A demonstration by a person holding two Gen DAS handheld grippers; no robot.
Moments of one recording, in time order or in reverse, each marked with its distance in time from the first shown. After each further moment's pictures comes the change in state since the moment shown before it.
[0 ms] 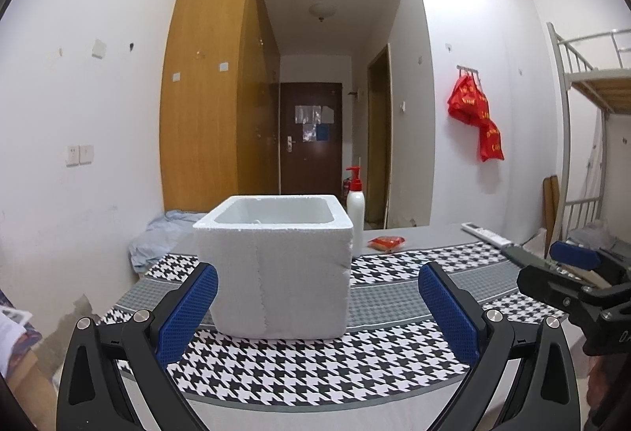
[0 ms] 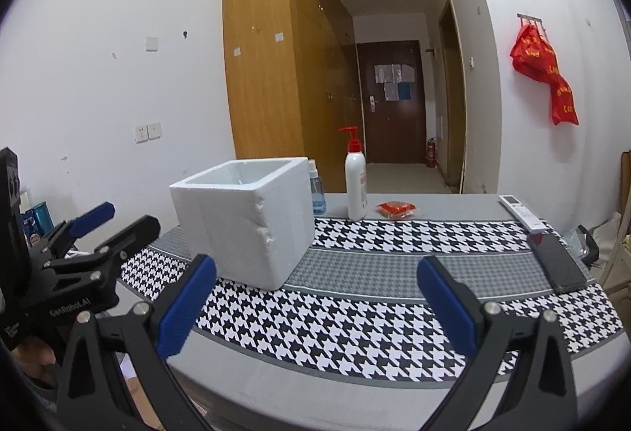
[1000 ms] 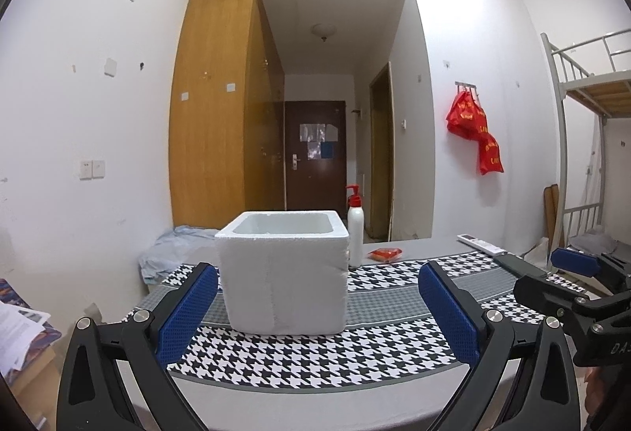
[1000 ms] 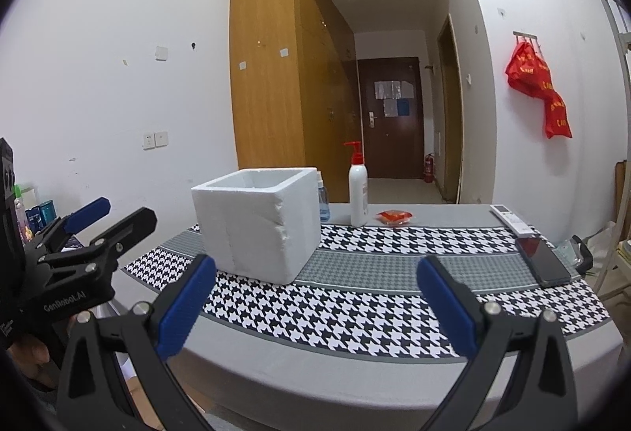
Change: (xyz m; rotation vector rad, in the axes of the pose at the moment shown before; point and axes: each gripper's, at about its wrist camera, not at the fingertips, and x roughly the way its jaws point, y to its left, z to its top) left arm -0.052 -0.008 -0.001 0.029 -0.064 0.019; right arm -0.040 0.019 -0.011 -0.022 -0.049 -0.017
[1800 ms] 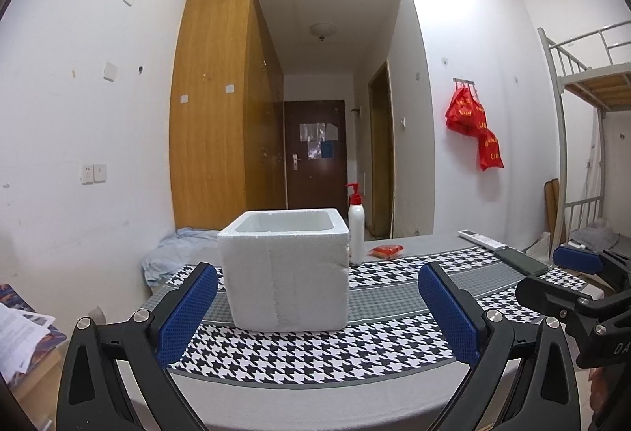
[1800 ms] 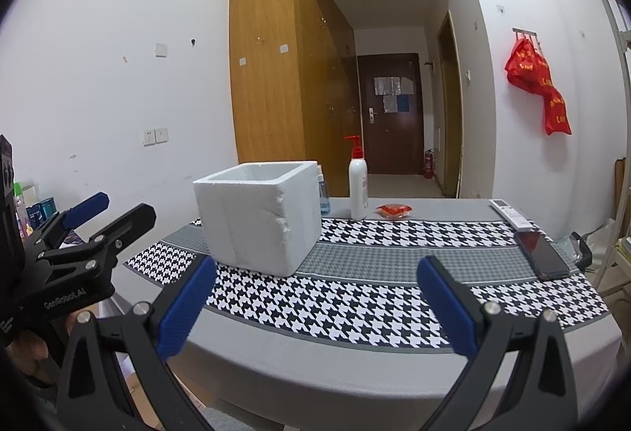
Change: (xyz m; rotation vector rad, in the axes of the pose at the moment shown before) left arm -0.004 -0.005 -0.002 0.019 0.000 0.007; right arm -0.005 0.002 -0.004 -0.001 0.014 0.003
